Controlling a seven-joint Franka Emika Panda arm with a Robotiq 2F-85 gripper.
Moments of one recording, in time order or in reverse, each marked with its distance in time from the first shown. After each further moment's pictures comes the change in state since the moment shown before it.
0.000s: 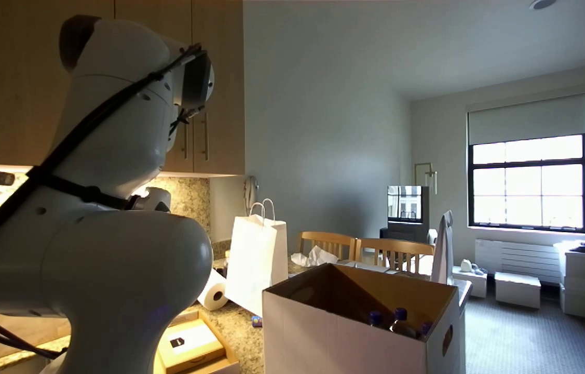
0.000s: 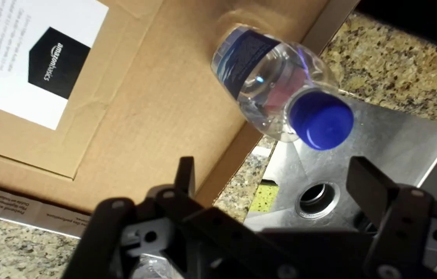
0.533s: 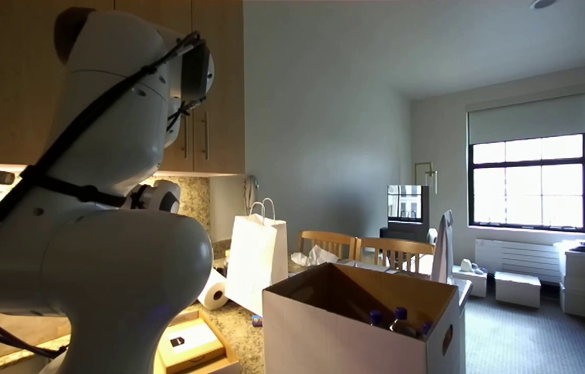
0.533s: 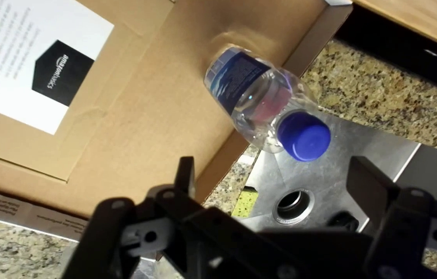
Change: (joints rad) arm 0.000 -0.040 -0.044 0.035 0.052 -0.141 -0.131
